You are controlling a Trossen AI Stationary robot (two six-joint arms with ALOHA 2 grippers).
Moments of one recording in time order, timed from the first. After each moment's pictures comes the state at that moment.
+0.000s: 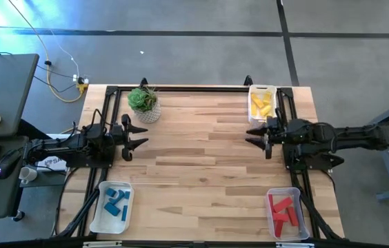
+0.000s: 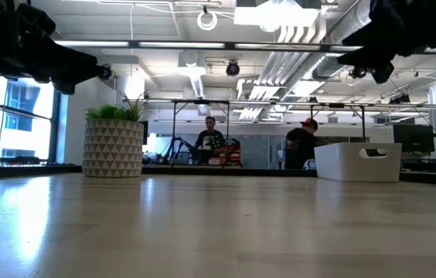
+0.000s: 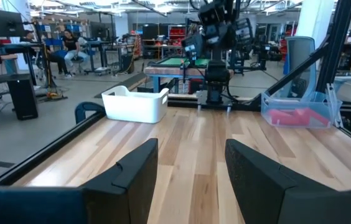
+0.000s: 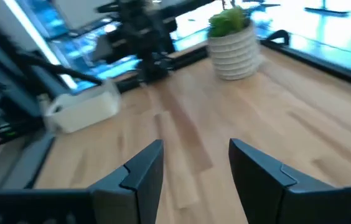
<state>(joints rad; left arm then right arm) 0.23 0.01 0.01 0.01 -0.04 0.00 0.01 0.50 0.44 -0.20 0.17 0.37</state>
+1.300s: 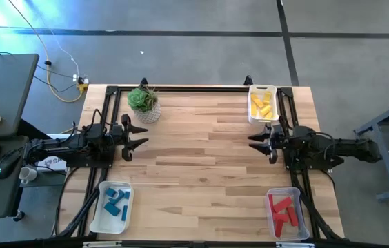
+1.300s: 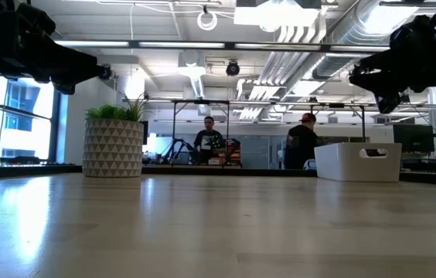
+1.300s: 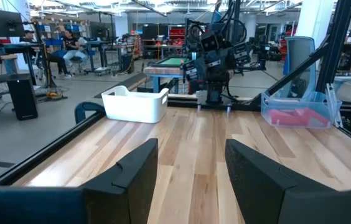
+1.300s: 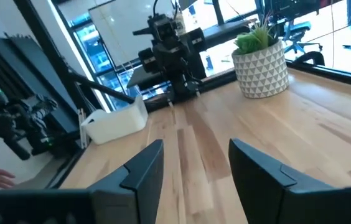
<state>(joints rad) 0.23 0.01 0.01 0.01 -0.04 0.00 -0.08 0.14 0.01 0.12 -0.05 0.36</state>
